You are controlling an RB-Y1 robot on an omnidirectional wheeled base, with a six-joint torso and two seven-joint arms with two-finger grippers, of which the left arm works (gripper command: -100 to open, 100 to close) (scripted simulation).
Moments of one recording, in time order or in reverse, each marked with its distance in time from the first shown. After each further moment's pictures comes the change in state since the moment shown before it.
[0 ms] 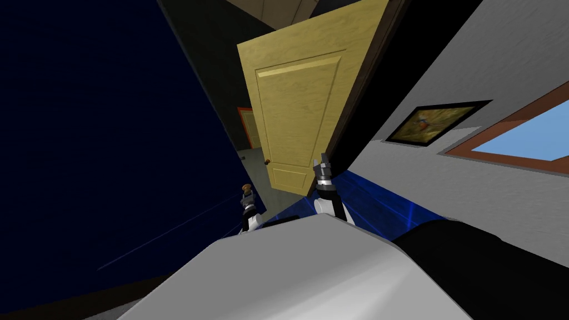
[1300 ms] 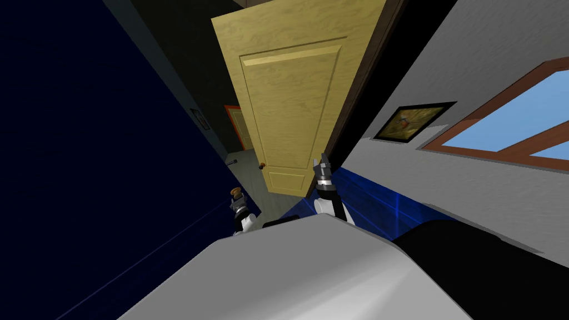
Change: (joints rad) arm -0.029 0.041 0.130 0.055 0.060 -0.043 0.000
